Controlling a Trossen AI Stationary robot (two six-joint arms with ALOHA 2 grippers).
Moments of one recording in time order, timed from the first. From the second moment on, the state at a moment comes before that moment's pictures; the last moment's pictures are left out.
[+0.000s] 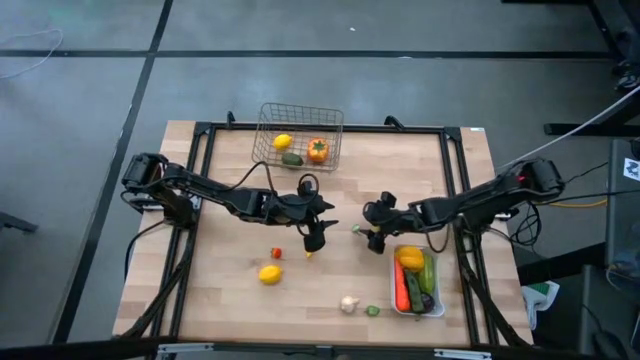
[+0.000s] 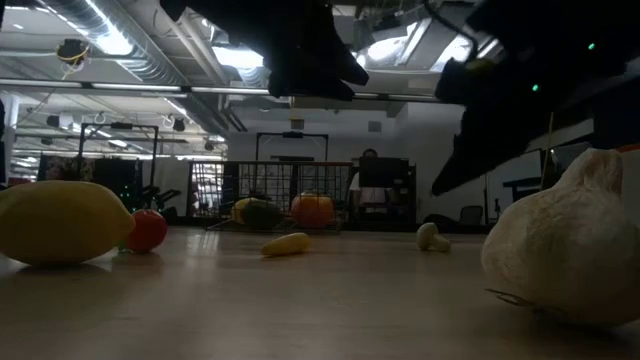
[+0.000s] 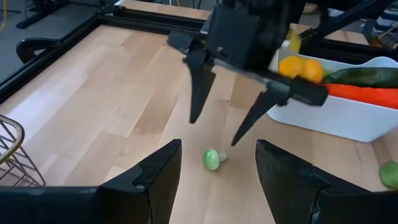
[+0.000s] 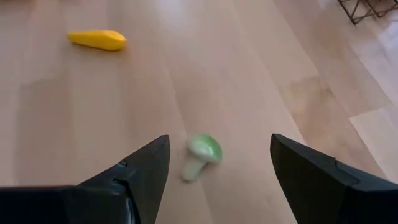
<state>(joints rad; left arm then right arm) -0.14 1.63 1.03 0.09 -0.34 -0.23 0.21 1.40 0.62 -0.05 0.32 0.37</state>
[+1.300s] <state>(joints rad) -0.14 1.63 1.03 0.09 -0.34 -0.23 0.20 1.61 0.62 0.07 0.32 0.33</state>
